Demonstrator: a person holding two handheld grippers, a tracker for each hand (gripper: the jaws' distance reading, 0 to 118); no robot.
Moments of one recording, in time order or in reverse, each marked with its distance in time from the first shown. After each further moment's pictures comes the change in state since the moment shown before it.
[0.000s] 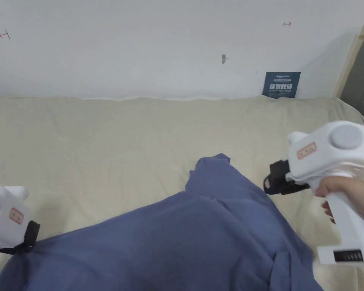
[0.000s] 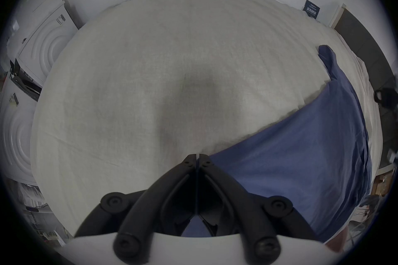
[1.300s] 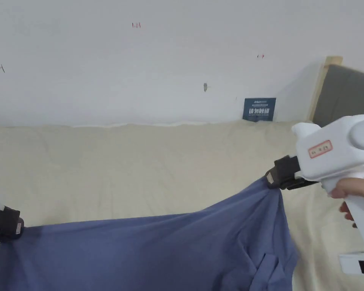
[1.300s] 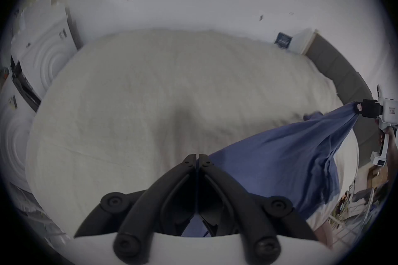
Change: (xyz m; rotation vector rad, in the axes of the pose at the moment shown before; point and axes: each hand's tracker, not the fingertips) left arm 0.012 -0.017 0.163 0.261 -0.143 -0.017; right arm -0.020 -0.060 0.170 0.263 0.002 0.154
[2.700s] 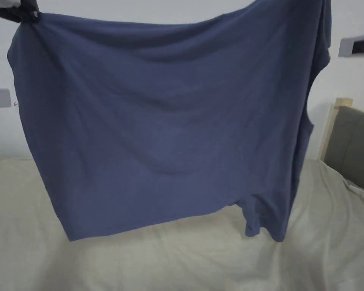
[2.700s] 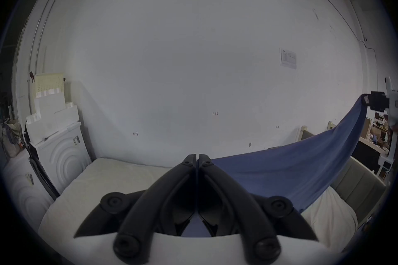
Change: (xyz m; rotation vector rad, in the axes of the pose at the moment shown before) left arm 0.028 0.286 0.140 0.696 0.058 -0.024; right arm -0.090 0.292 0.169 0.721 -0.292 0.157
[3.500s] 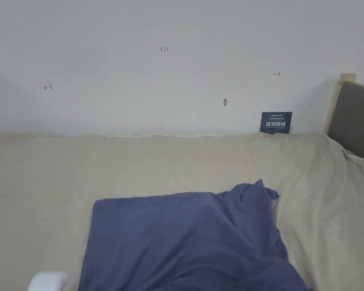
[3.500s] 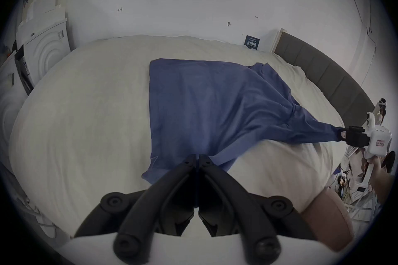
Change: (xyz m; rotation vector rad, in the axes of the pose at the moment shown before) left arm 0.020 -0.443 0.243 -0.591 -0.167 0.064; right arm 0.019 -0.499 0.320 -0.591 0.249 -0.091
